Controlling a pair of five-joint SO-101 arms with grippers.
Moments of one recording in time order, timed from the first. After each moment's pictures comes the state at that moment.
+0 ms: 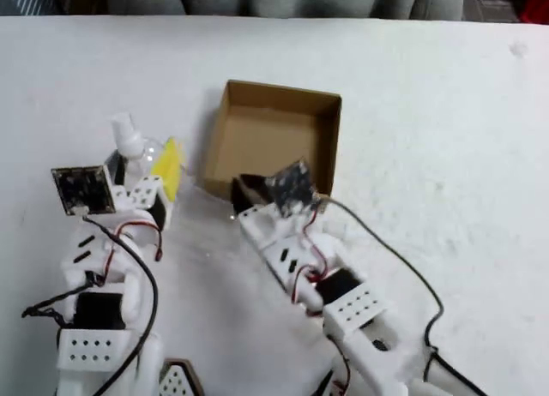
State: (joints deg) left arm -4.6 -79.0 79.2 22.5 8.7; right arm -33.6 -46.5 75.1 0.6 1.0
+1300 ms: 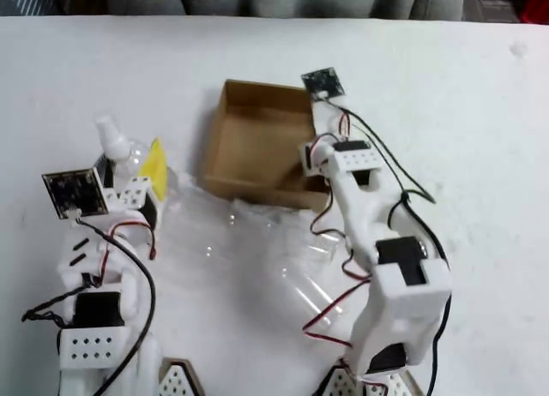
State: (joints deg) left arm -8.5 -79.0 82.2 19.3 8.7; right arm -10.7 19.7 15.6 30.5 14.2
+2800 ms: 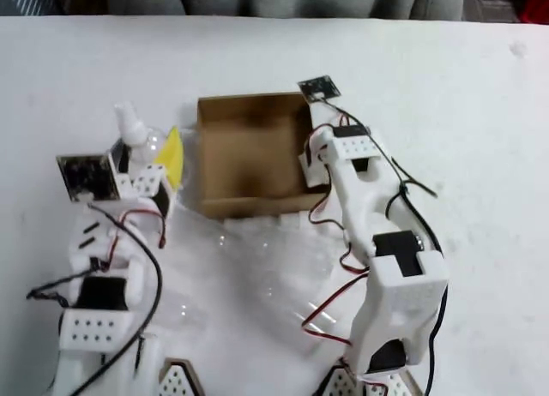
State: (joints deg) left arm -3.6 -68.4 76.0 14.5 8.7; right arm -11.1 21.2 7.3 53.5 11.7
